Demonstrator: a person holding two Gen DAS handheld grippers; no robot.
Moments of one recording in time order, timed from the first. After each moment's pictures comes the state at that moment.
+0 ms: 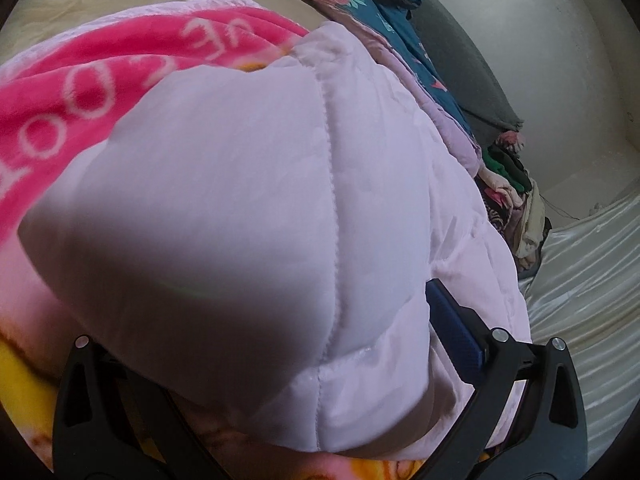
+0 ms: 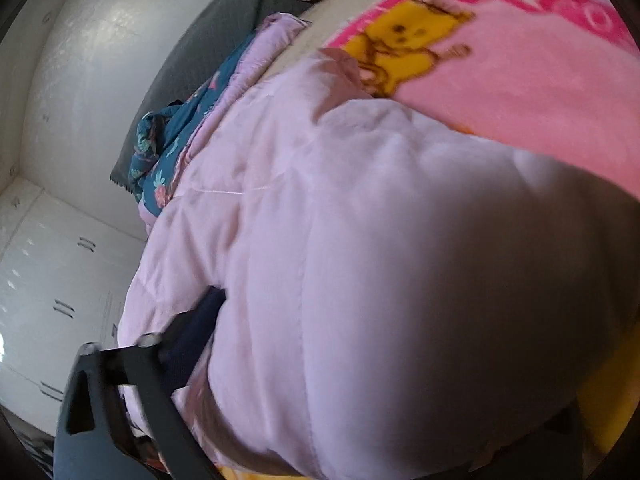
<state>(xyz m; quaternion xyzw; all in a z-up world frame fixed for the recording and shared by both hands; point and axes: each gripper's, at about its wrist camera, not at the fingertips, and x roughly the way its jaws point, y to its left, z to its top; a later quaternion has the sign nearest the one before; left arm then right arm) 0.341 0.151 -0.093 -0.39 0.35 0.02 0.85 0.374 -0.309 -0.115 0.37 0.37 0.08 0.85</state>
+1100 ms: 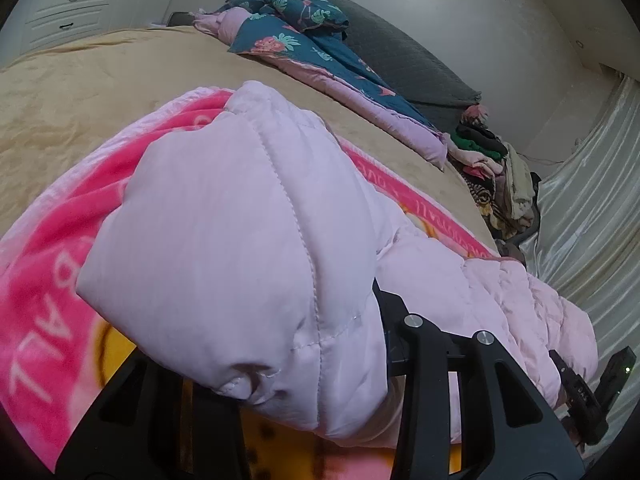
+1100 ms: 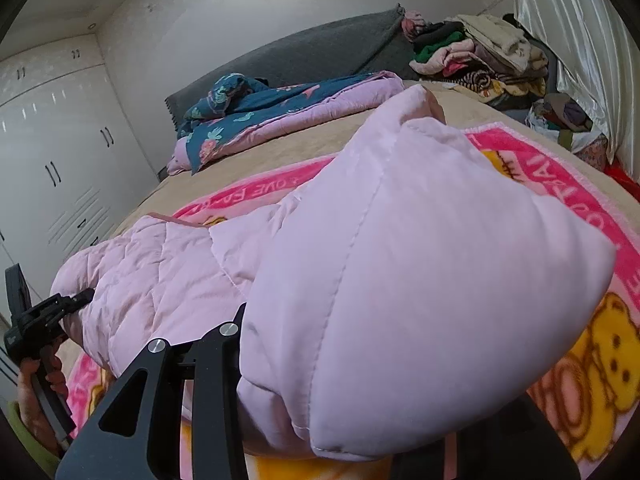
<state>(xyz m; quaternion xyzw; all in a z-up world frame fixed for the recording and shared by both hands) 0.260 0.121 -0.010 -0.26 0.30 0.01 0.92 0.267 -0.255 -0.018 0.13 0.30 0.13 0.94</state>
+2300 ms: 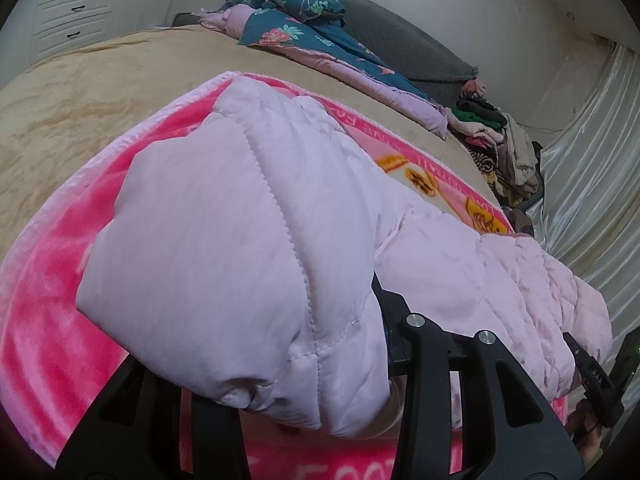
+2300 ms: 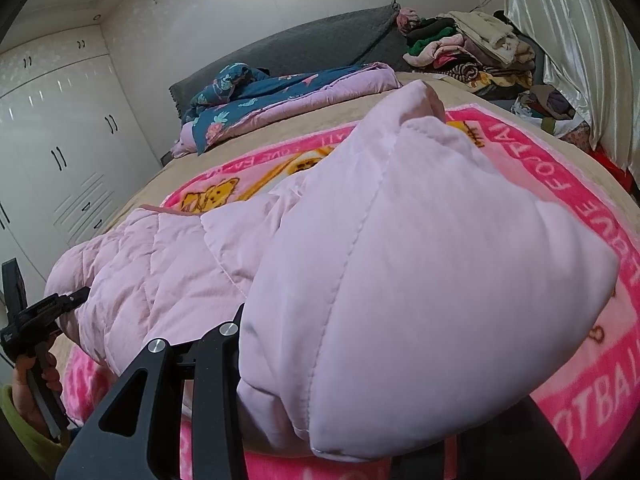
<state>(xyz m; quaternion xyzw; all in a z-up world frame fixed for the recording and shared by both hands) 0.154 0.118 -0.024 -0.22 0.33 0.01 0.92 0.142 -0.257 -0.033 0.13 0.32 0.11 0.93</state>
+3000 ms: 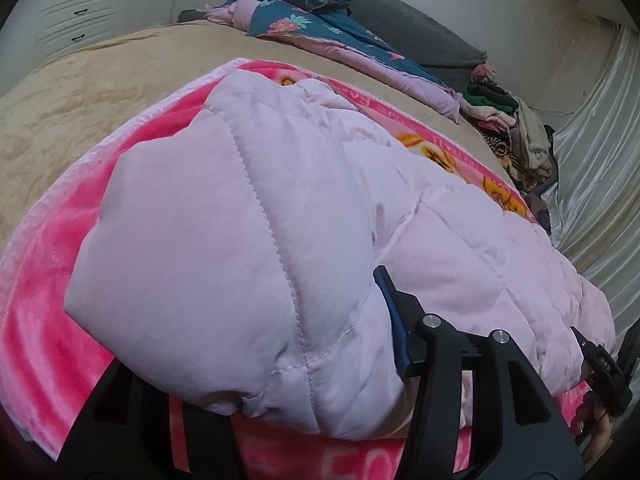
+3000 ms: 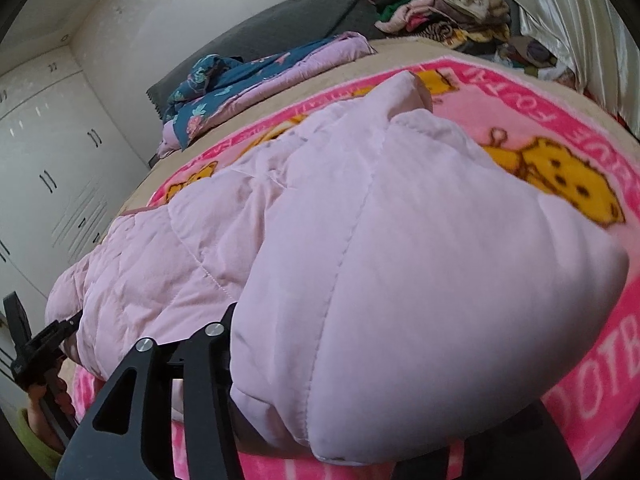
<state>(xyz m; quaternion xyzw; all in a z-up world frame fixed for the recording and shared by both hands) 0.148 0.113 -0.049 -0.20 0.35 0.03 0.91 0.148 -0.274 -0.074 0.19 0.36 0.10 0.91</state>
